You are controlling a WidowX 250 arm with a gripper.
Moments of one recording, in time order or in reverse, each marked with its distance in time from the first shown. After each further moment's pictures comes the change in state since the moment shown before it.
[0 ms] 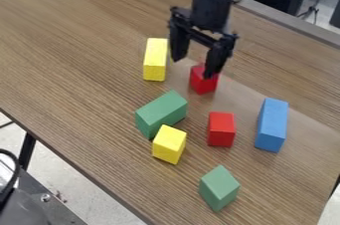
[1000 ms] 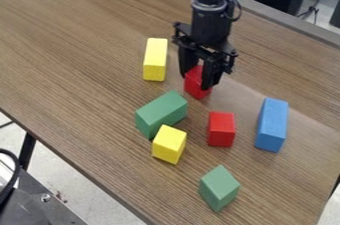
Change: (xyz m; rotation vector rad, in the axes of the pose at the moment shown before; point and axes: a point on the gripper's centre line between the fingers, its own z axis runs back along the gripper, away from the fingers) arm -0.007 0.001 -0.004 -0.052 -0.190 0.159
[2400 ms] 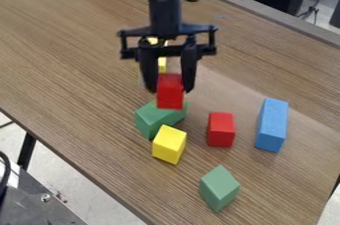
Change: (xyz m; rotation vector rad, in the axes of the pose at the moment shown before) arm -0.079 -0.010 0.039 -0.151 0.236 0.648
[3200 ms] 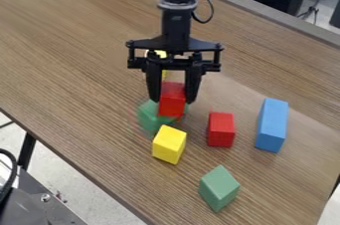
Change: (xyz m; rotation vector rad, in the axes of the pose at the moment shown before) arm 0.020 -0.008 -0.018 0.125 -0.117 0.023
